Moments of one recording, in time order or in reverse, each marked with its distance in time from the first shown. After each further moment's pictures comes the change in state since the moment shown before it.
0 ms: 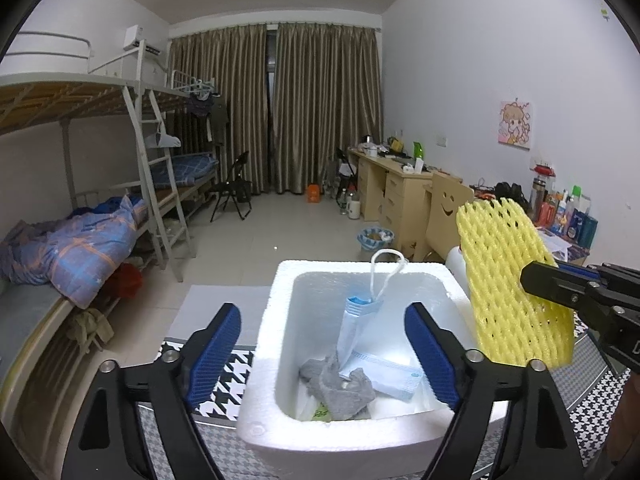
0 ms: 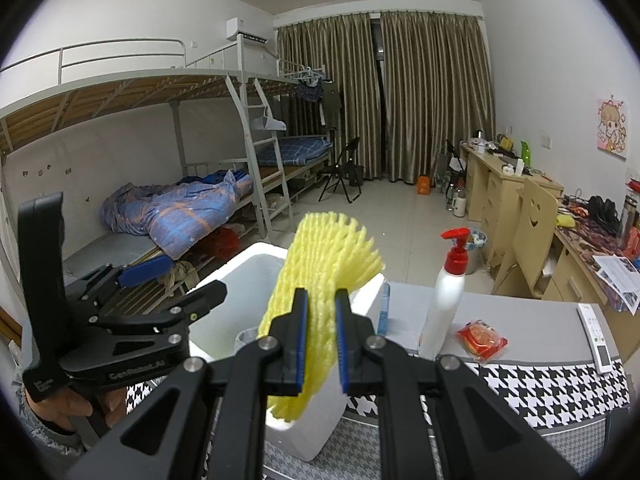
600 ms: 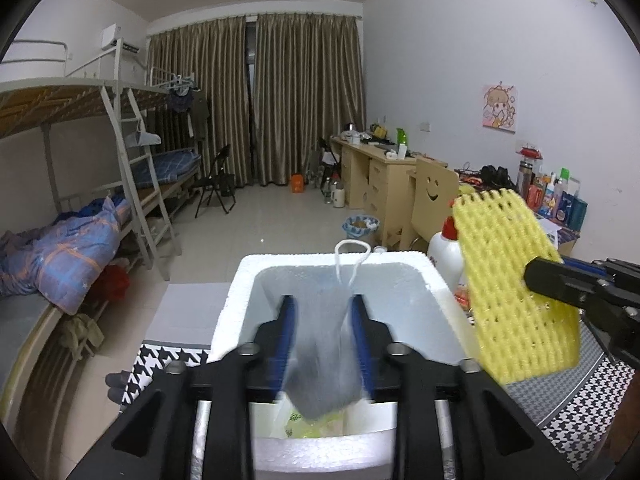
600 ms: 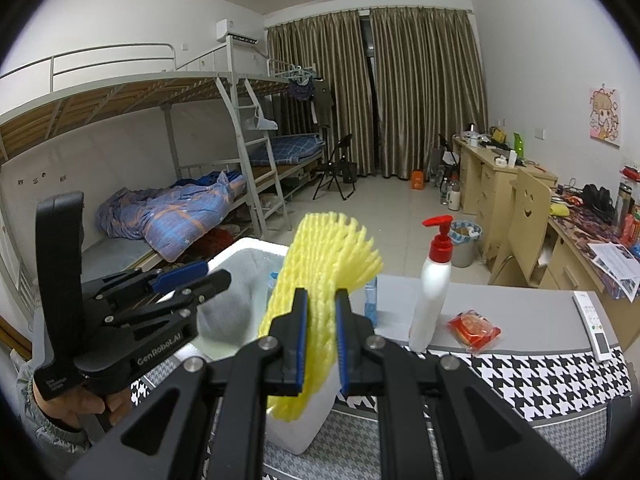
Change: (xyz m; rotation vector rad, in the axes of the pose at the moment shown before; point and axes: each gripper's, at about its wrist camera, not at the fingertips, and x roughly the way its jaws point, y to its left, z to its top) left arm 0.019 -0.020 -0.001 0.044 0.047 -0.048; right arm -0.005 -0.014 -0.010 0.035 0.001 -0.015
